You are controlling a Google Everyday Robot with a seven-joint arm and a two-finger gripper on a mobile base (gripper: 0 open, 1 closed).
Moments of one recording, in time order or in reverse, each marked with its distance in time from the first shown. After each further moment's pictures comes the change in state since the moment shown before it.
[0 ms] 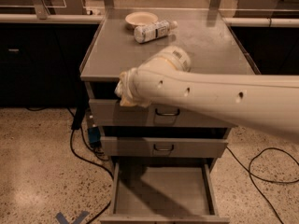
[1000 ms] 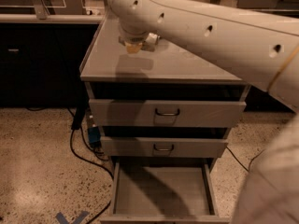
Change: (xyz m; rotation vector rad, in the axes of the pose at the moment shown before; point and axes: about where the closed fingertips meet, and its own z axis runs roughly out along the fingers) arm 0.006 -0.166 -0.044 0.061 0.256 -0.190
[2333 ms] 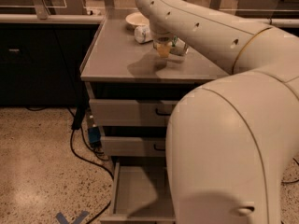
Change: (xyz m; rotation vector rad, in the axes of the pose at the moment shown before) arm 0.128 0.008 0.078 -0.167 0.249 0.116
